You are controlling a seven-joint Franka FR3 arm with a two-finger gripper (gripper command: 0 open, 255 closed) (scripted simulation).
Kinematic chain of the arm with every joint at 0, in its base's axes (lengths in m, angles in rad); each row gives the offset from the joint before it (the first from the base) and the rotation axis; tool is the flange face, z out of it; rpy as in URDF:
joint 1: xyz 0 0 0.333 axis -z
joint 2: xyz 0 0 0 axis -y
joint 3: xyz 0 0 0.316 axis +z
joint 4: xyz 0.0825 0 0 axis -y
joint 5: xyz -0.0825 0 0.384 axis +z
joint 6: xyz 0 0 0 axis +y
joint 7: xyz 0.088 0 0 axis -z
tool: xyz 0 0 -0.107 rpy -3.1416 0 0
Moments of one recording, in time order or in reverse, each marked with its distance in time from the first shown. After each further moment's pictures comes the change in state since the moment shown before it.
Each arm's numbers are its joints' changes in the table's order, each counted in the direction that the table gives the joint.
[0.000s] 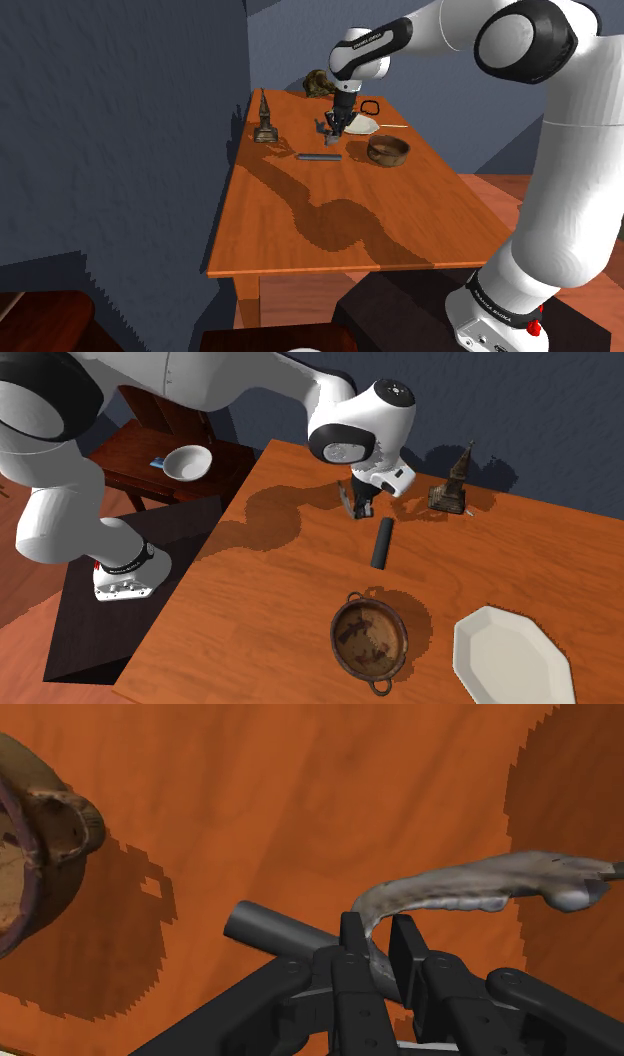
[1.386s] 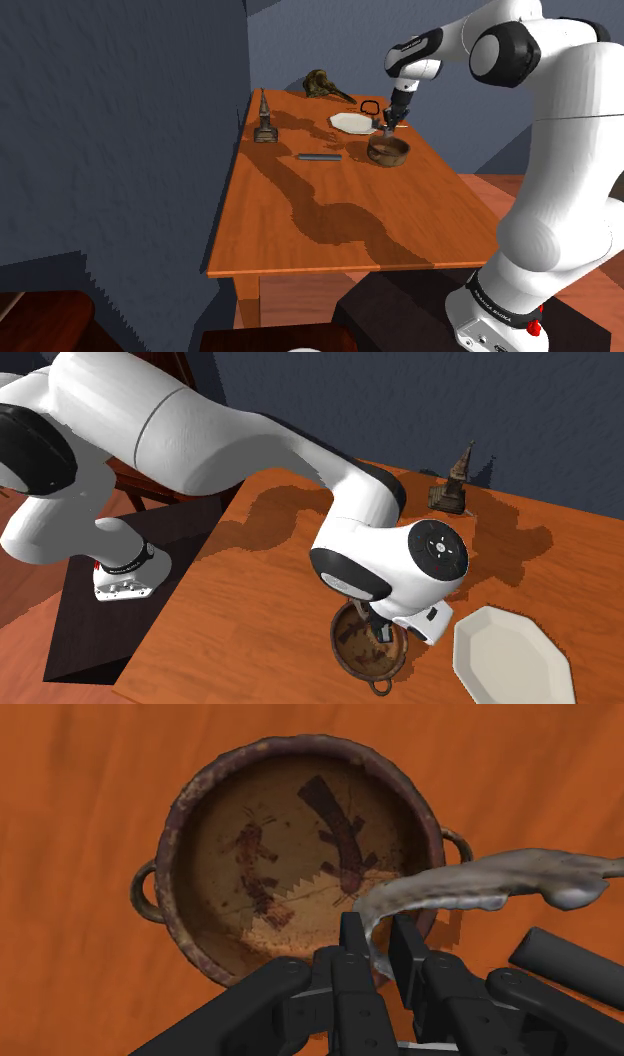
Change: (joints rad) arm 0.317 -0.125 -0.110 0.151 0.060 0.061 -0.429
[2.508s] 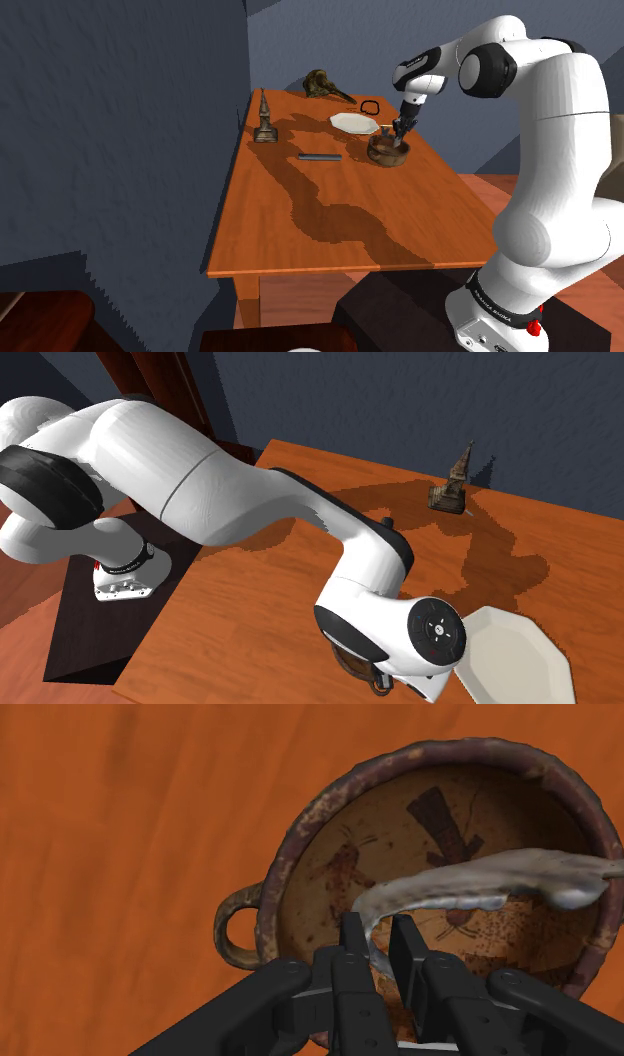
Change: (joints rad) arm 0.099 -0.149 -0.005 0.096 0.038 -0.042 -0.113
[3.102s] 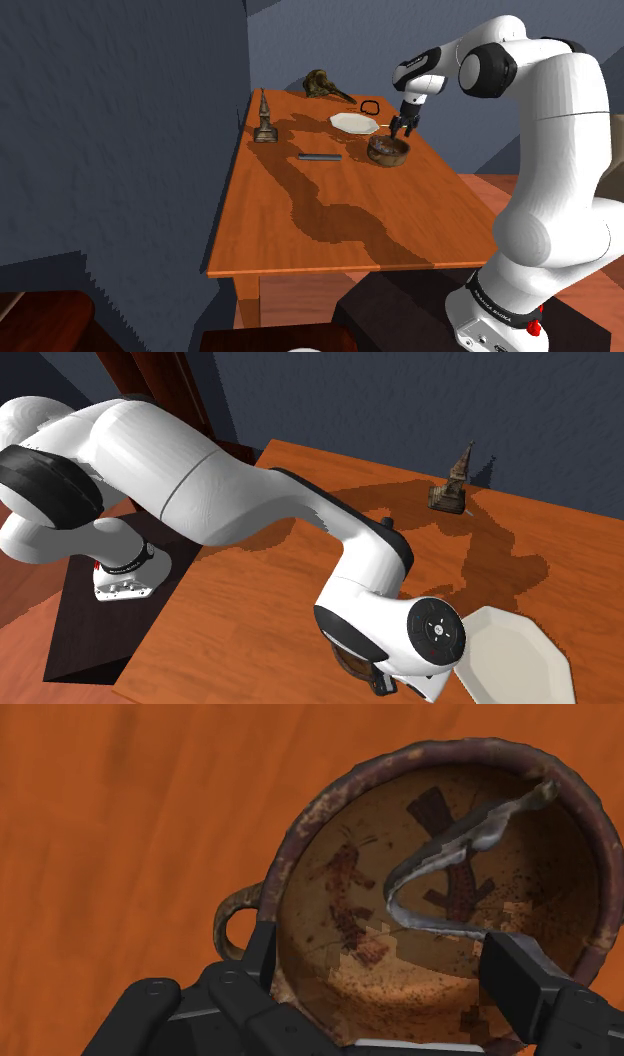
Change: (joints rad) arm 0.000 0.001 0.000 -0.002 0.000 -0.002 0.000
